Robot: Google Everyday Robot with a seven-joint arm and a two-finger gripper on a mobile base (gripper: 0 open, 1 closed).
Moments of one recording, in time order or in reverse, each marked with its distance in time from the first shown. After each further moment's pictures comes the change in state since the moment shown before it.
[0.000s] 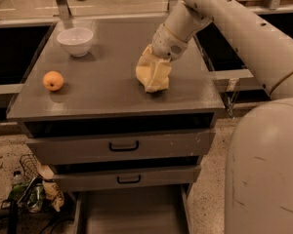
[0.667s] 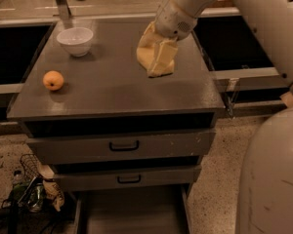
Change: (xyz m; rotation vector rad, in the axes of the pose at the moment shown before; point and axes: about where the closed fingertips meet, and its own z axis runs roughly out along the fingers) arm -0.041 0.015 -0.060 0.050 0.017 -0.058
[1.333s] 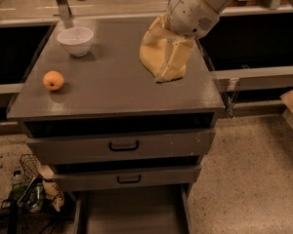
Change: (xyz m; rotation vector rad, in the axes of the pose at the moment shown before) arm -0.037 0.067 -0.049 0.046 -0.047 -0.093
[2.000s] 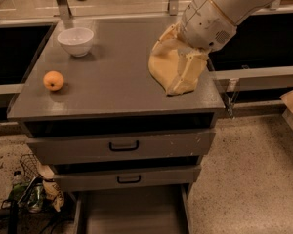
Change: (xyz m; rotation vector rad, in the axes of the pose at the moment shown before) arm 0.004 0.040 -0.010 0.003 -0.018 -0.002
